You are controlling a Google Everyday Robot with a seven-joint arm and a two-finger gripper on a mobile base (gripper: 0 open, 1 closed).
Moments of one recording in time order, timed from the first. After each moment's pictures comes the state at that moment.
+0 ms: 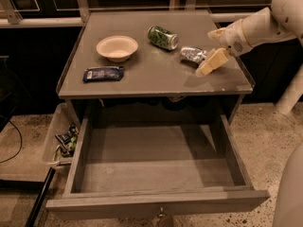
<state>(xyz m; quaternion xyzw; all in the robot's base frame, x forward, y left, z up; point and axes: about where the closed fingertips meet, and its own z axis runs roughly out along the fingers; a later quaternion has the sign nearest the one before) 0.704 -0.199 0.878 -0.53 0.74 0.16 0.39</state>
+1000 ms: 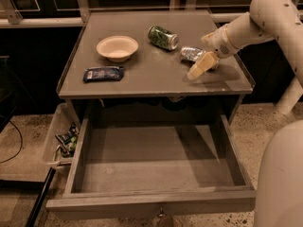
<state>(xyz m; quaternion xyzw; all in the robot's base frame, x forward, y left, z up) 0.735 -0.185 0.846 -0.53 0.76 0.13 0.36</state>
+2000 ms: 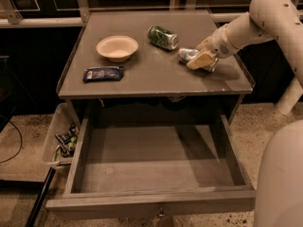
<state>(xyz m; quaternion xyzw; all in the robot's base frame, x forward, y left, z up) 0.736 -0.185 0.846 -0.53 0.76 0.13 0.36</state>
